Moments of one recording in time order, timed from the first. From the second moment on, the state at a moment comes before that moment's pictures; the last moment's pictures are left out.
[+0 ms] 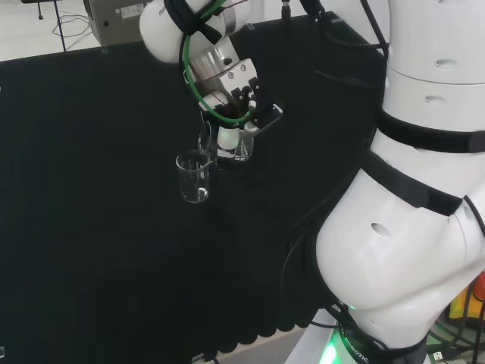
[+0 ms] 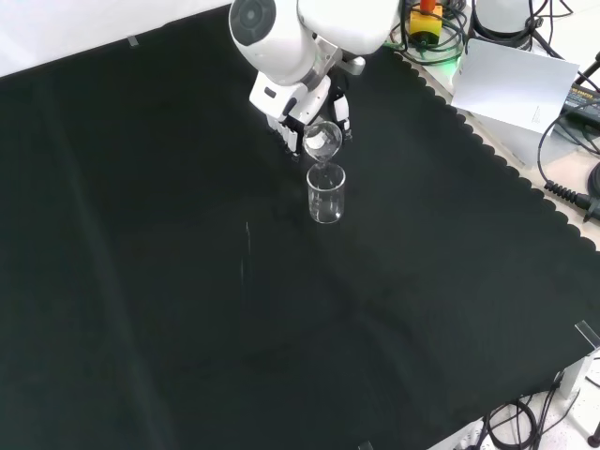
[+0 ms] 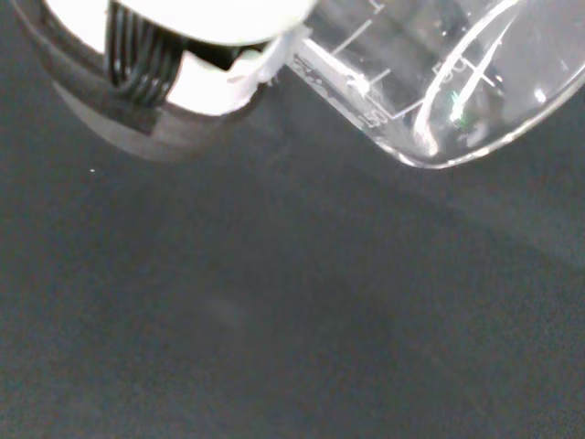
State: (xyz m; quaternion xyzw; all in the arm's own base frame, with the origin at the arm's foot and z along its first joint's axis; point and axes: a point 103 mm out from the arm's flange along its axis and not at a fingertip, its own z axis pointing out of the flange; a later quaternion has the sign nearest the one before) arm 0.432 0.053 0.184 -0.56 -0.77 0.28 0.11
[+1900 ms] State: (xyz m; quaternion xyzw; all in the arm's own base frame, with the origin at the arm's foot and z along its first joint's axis) arm 0.441 0.061 0.202 -0.57 -0.75 0.33 0.08
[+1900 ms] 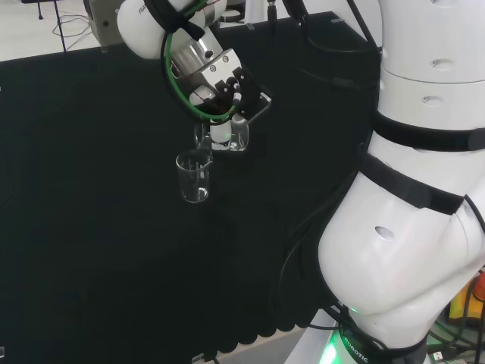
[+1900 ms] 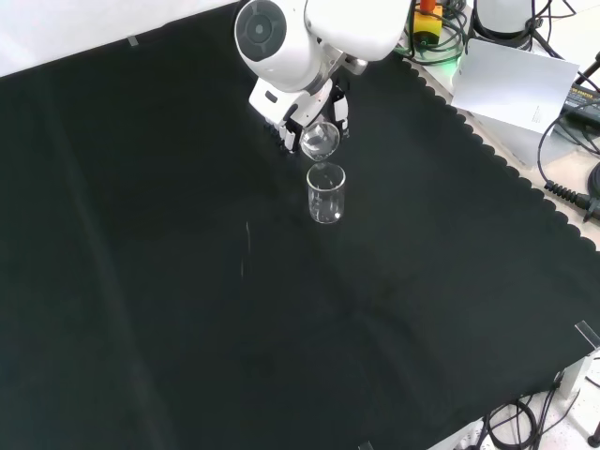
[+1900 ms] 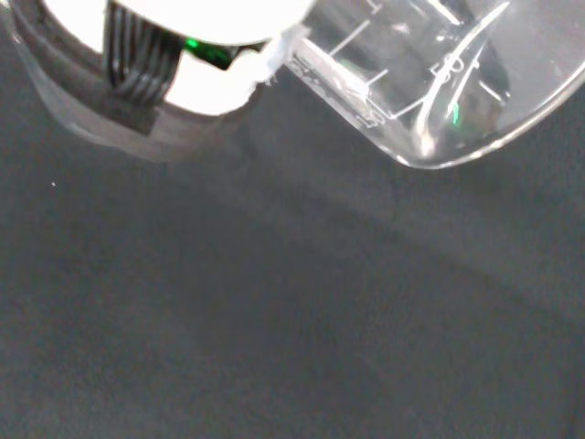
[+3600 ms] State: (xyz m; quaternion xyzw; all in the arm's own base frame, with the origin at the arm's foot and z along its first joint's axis) arm 0.440 0.064 0.201 -0.55 -0.74 0.38 0.06
